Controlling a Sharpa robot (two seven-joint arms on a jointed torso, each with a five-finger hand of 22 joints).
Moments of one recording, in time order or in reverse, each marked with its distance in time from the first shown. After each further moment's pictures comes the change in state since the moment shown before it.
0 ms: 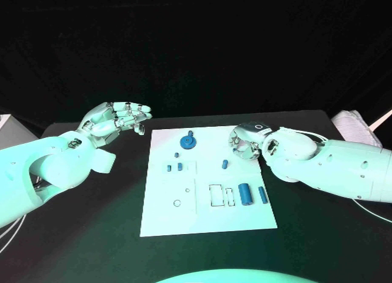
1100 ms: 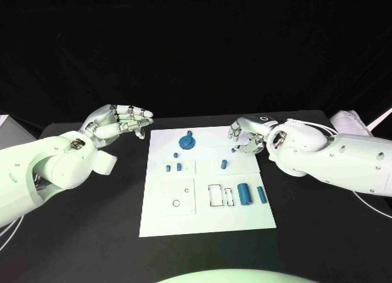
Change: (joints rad) left arm 0.001 0.016 0.000 -0.012 -0.090 -0.036 -0.053; left_hand 0.000 0.000 0.006 0.006 0.000 -0.003 -0.003 0.000 -0.001 0.000 0.000 -0.004 0.000 0.000 0.000 0.005 0.004 0.000 0.000 0.000 0.008 0.005; right arm 0.047 -0.055 0.003 0.060 0.085 -0.019 0.043; right_hand 0.038 -0.032 -0.079 0.019 0.002 -0.050 -0.001 0.011 -0.003 -0.108 0.004 0.067 0.118 -0.003 0.005 0.030 -0.001 0.000 -0.004 0.004 0.014 -0.001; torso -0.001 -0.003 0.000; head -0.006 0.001
